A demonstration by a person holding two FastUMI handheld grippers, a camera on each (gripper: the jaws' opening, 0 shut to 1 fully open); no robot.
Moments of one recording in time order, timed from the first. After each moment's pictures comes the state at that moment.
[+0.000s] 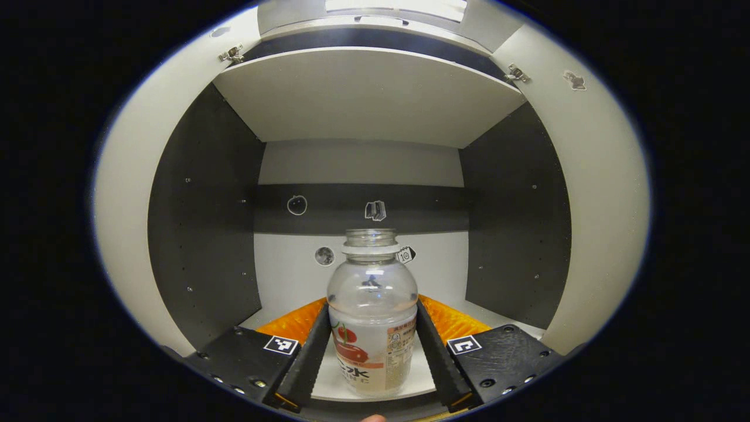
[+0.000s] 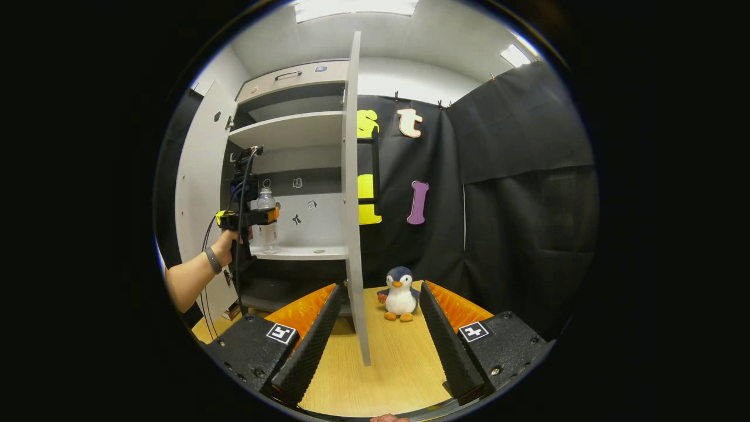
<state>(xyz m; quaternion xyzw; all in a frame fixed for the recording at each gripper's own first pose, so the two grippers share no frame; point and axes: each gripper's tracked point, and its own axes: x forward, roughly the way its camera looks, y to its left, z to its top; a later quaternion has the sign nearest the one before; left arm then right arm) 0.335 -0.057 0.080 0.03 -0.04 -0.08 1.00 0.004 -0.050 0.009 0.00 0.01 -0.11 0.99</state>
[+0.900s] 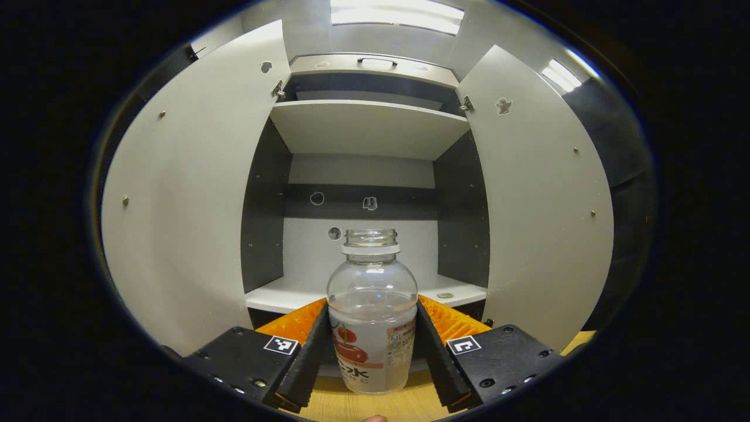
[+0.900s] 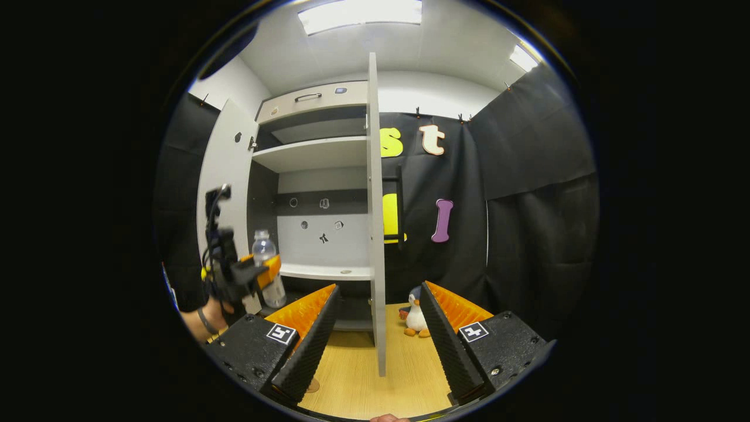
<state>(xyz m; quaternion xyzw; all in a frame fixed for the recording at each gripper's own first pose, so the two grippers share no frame) 0.148 -0.046 0.005 0.03 -0.06 -0.08 0.99 -0.010 -0.027 0.061 -0.01 -0.03 -0.02 1.00</state>
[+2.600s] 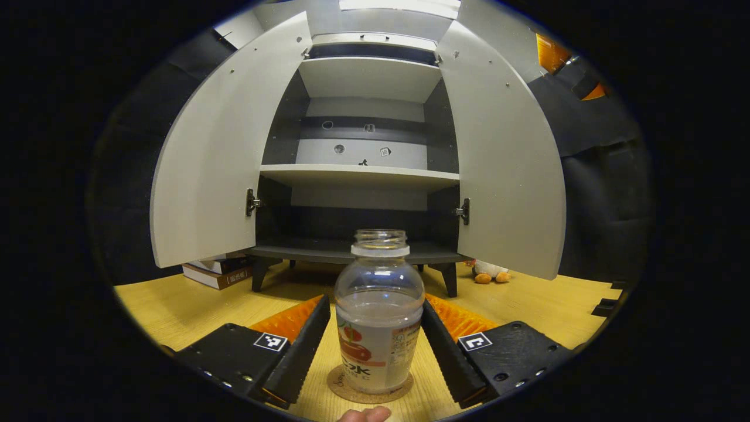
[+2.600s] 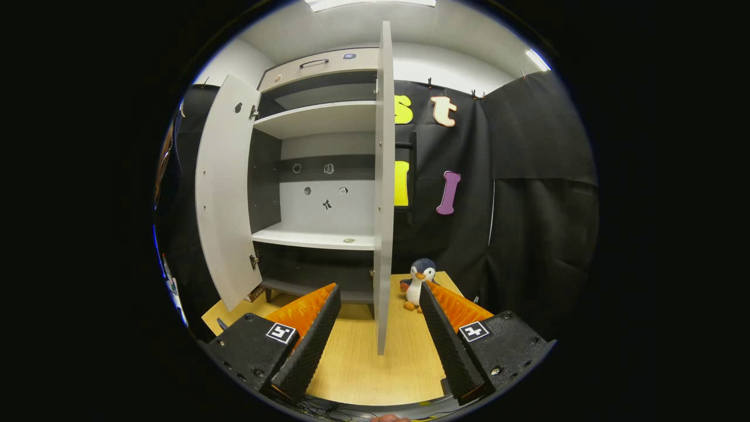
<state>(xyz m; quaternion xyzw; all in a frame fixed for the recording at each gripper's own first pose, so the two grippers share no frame) 0.053 -0.076 -0.223 0.01 0.01 -0.06 1.00 -0.003 -0.023 0.030 -0.03 0.08 -0.02 1.00</state>
